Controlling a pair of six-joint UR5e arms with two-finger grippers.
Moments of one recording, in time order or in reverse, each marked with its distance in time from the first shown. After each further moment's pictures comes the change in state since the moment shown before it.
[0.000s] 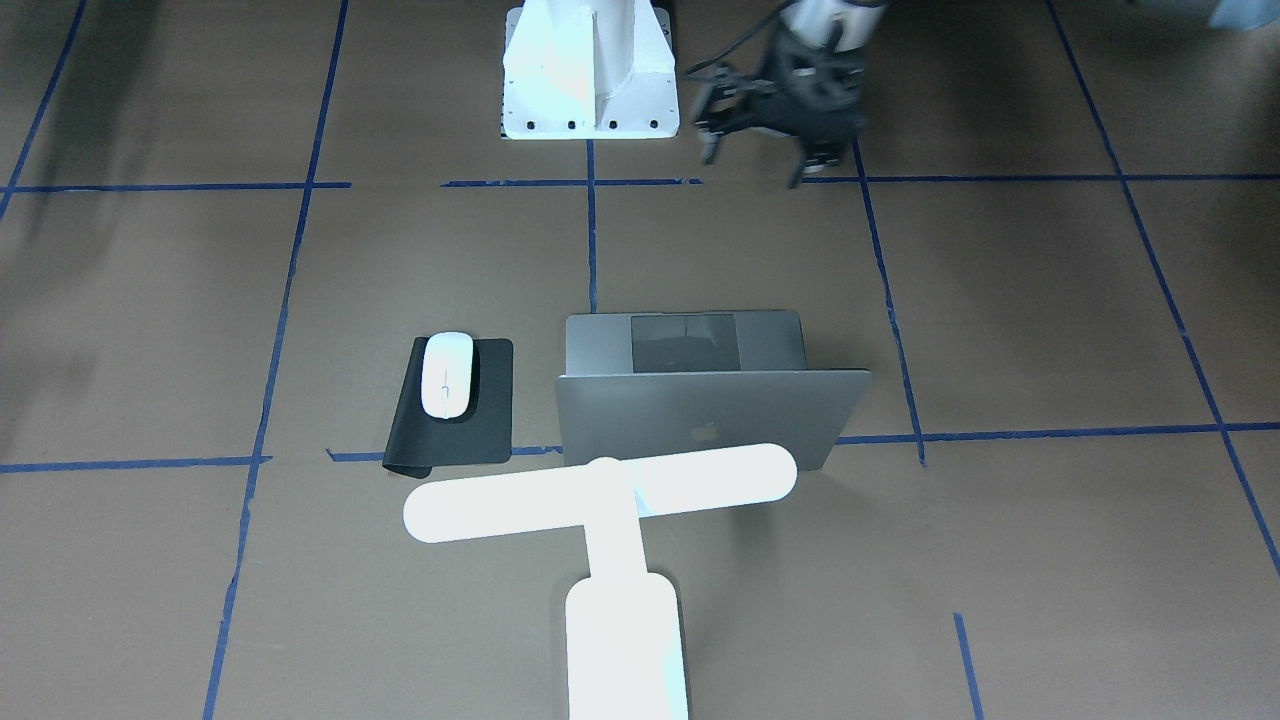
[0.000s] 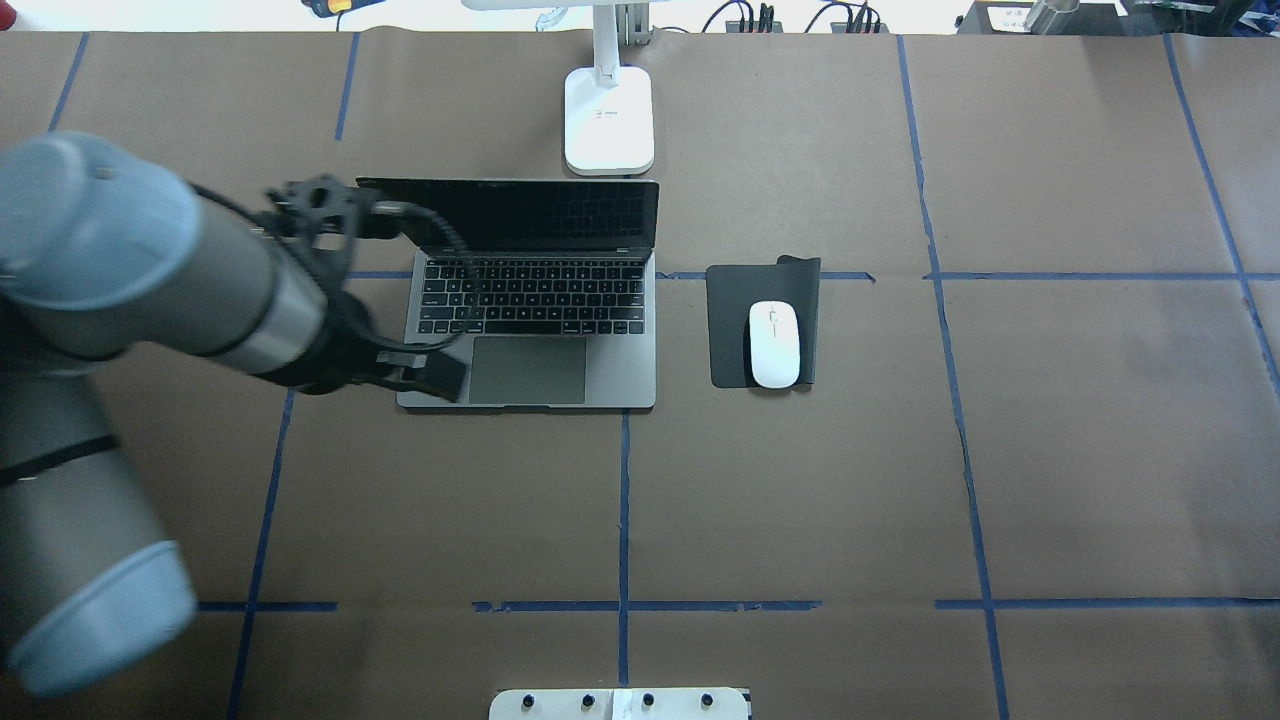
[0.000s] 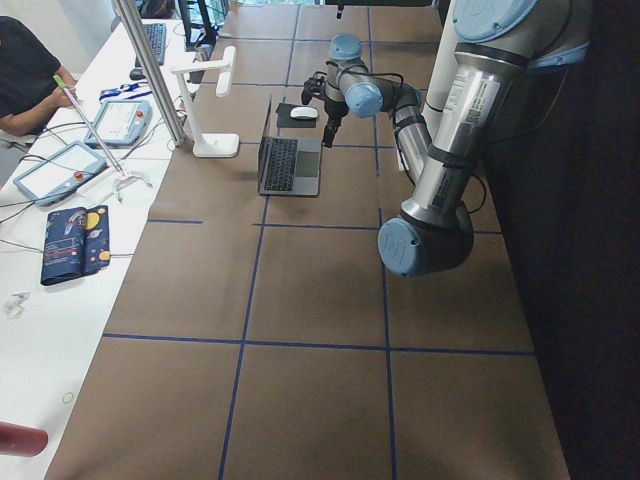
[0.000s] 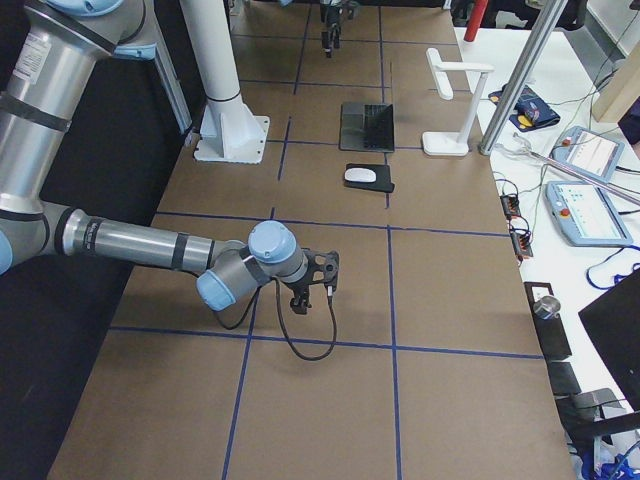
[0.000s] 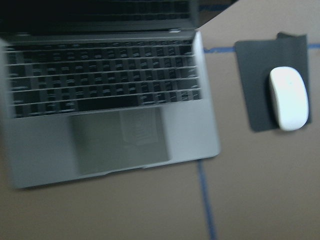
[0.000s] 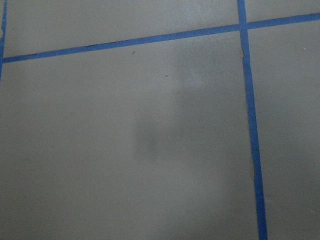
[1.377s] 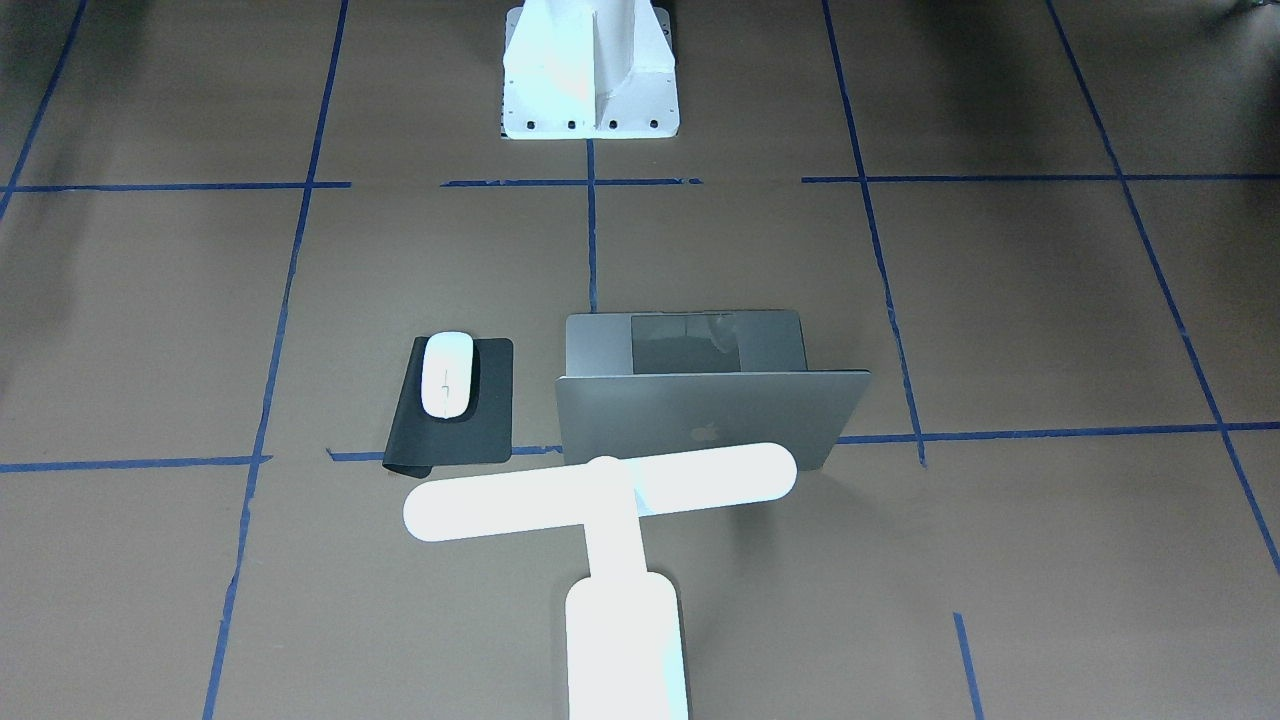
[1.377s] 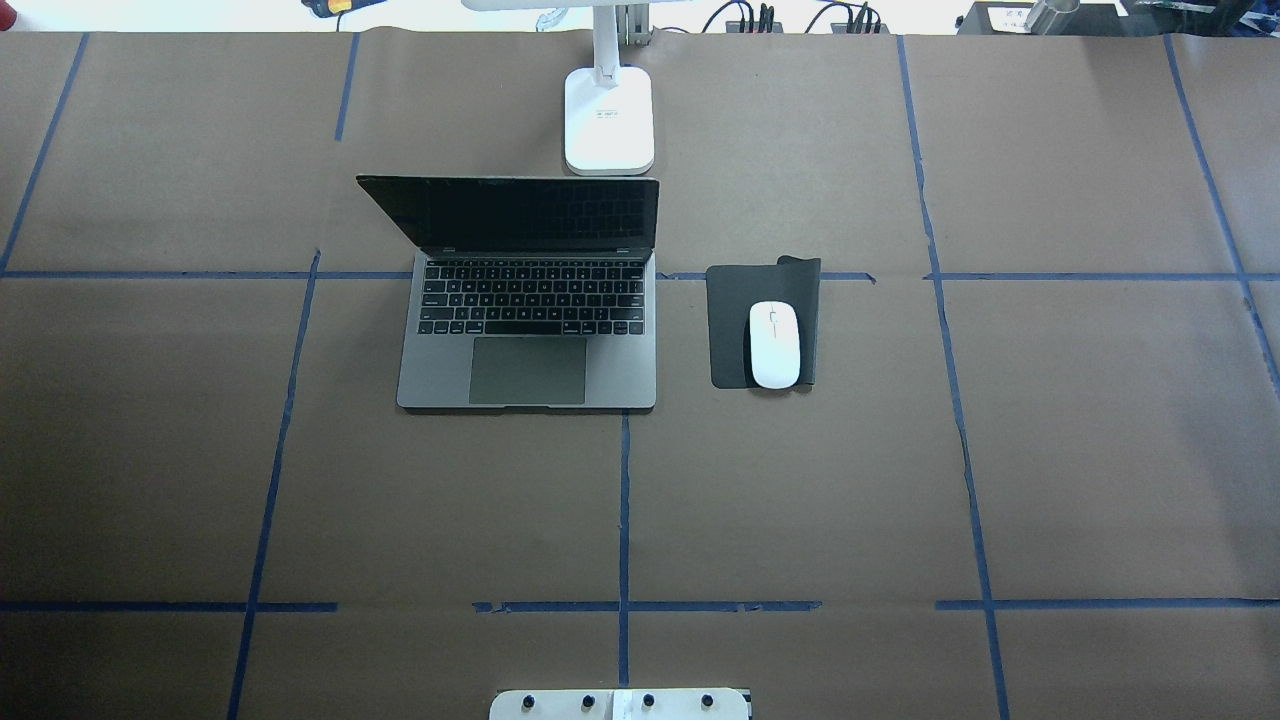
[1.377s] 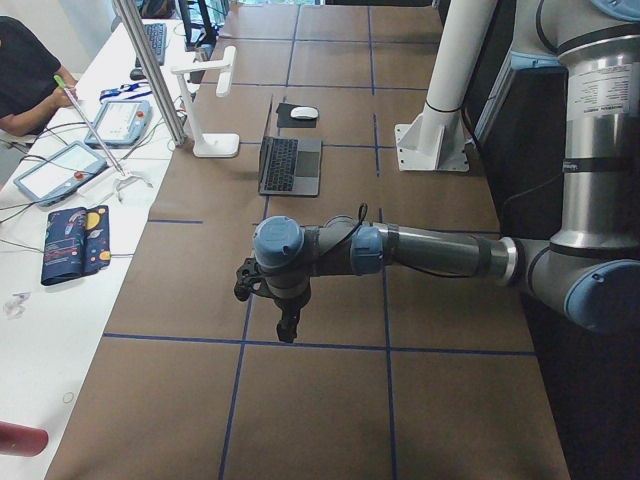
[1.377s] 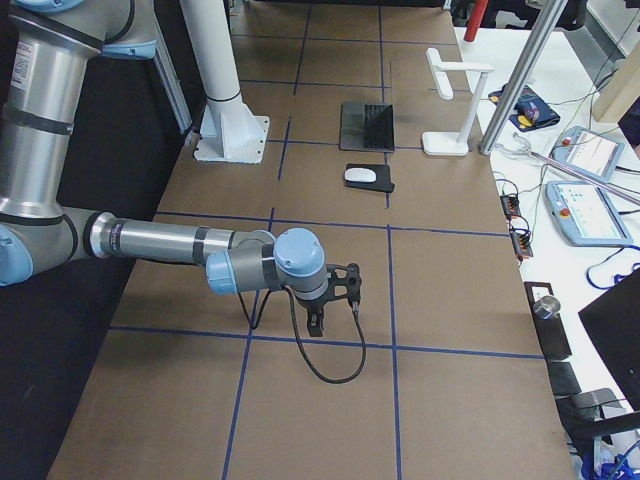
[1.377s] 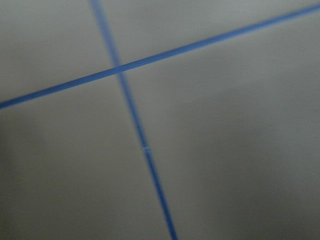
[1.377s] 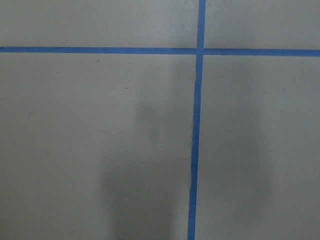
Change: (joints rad) left arm -0.882 0.359 0.517 0.014 -0.361 0.982; right arm 0.199 0.134 0.015 -0.520 0.043 -0.498
